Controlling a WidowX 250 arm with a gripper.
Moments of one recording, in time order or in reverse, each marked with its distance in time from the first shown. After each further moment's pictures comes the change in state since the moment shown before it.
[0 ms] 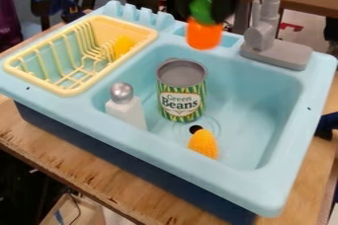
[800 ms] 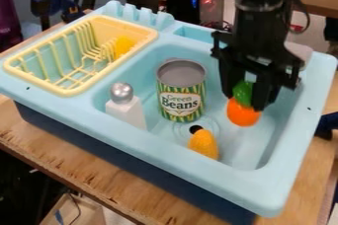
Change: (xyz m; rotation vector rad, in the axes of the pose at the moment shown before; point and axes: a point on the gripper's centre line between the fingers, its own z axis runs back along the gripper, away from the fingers) arm 0.005 -0.041 -0.091 0.006 0.034 -0.165
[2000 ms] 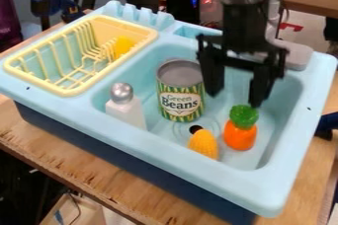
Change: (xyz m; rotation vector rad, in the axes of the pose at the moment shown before) arm 0.003 0.021 0.003 -0.068 0.072 0.208
